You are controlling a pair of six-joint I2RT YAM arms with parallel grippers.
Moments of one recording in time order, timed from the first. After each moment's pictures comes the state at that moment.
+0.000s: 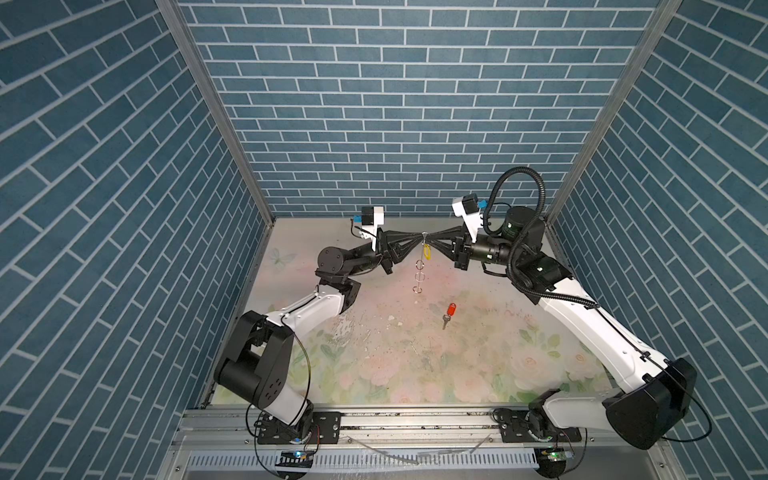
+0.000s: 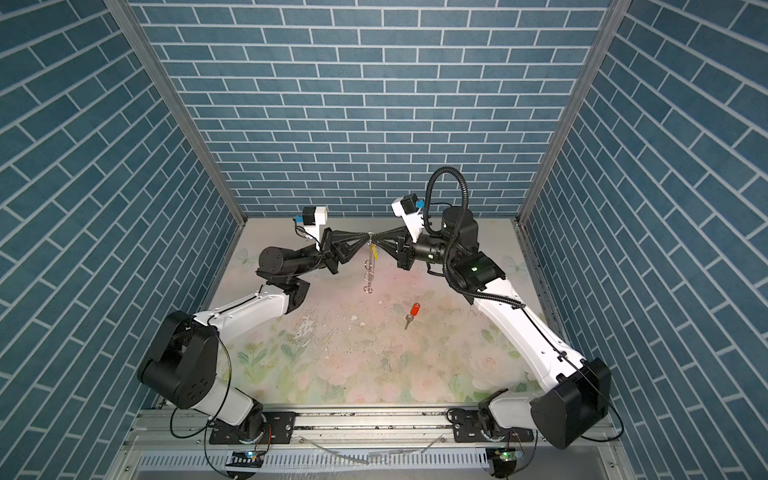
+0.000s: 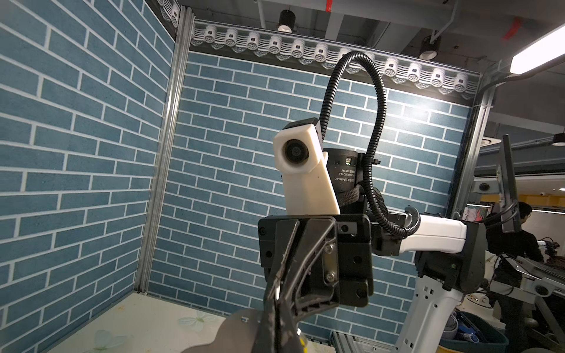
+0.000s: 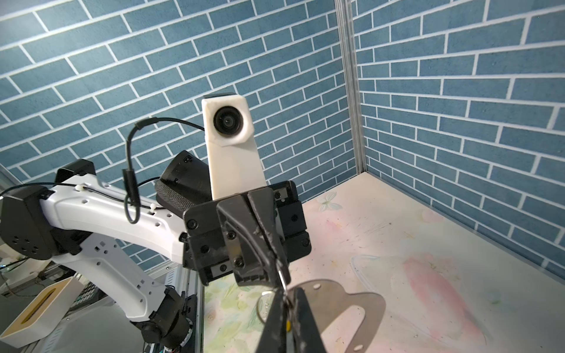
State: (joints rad) left arm -0.46 1.56 0.96 1.27 0.88 -0.76; right arm 0.56 1.33 1.29 -0.06 -0.80 0.19
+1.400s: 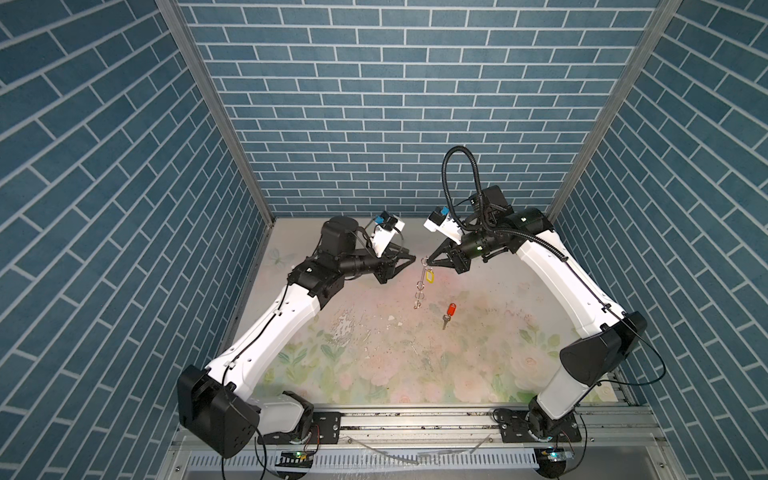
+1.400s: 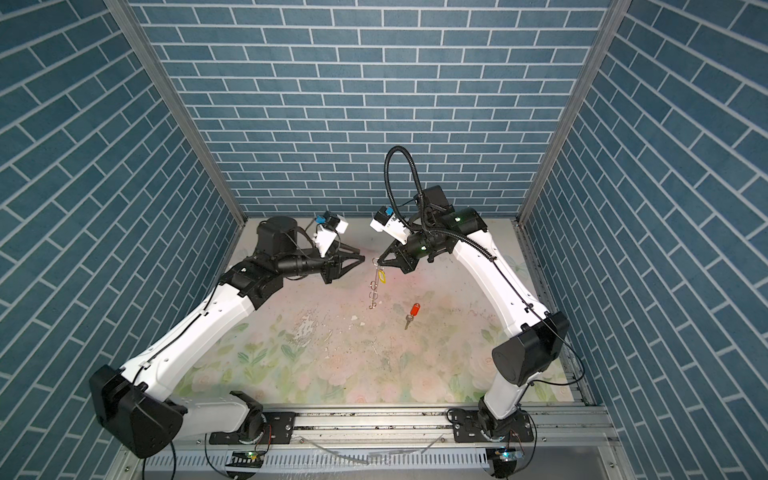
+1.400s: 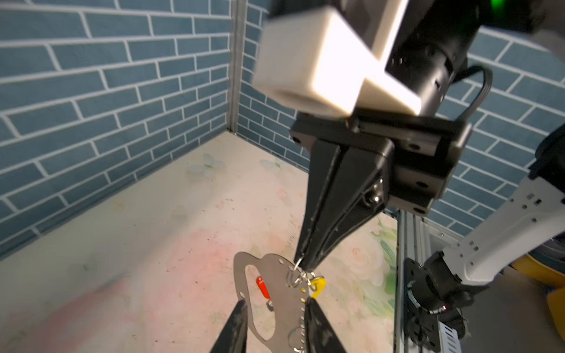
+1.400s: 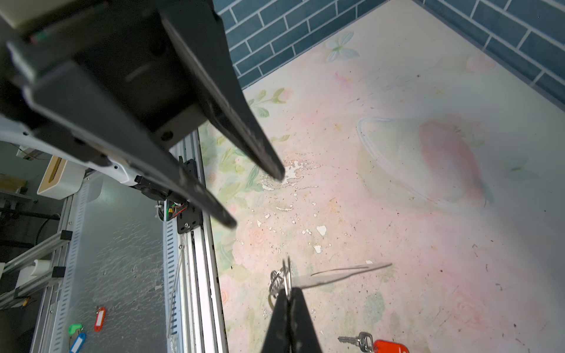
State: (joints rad) left arm -0.53 1.34 1.26 -0.36 0.65 0.04; right arm 0.55 1.72 1.93 -1.21 -0.74 -0.43
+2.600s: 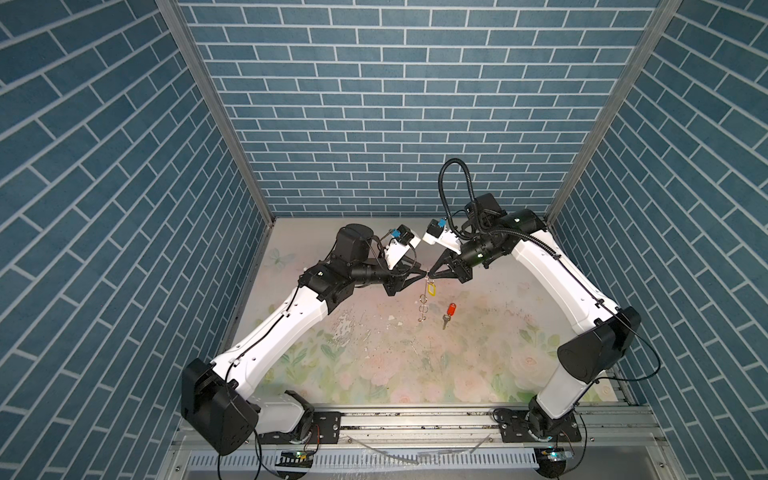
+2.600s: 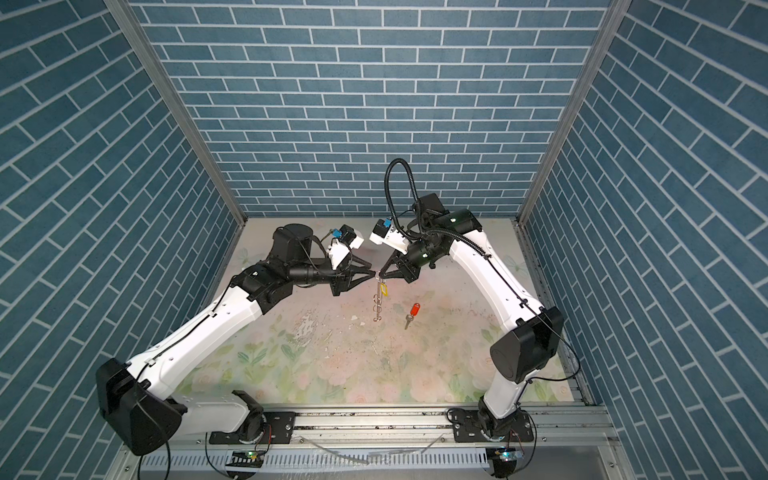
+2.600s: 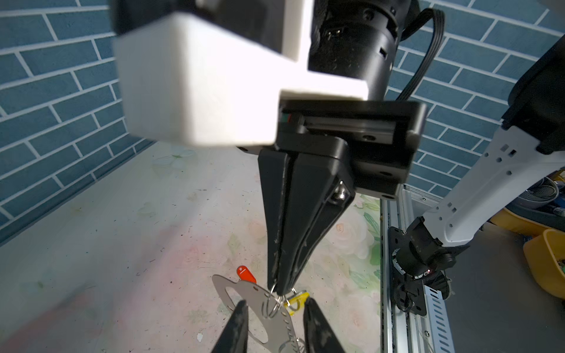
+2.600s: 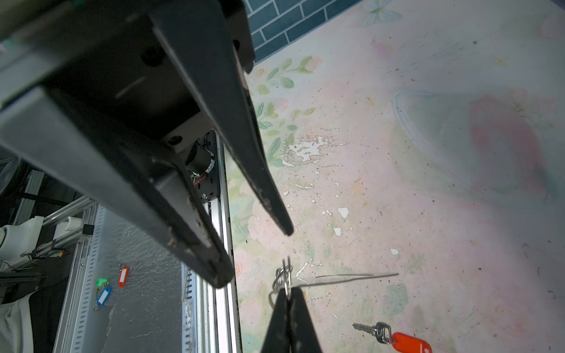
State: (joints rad) left arm -0.59 1.32 1.23 -0.34 0.66 0.09; right arm 0.55 1.71 1.87 -1.28 -0.82 -0.56
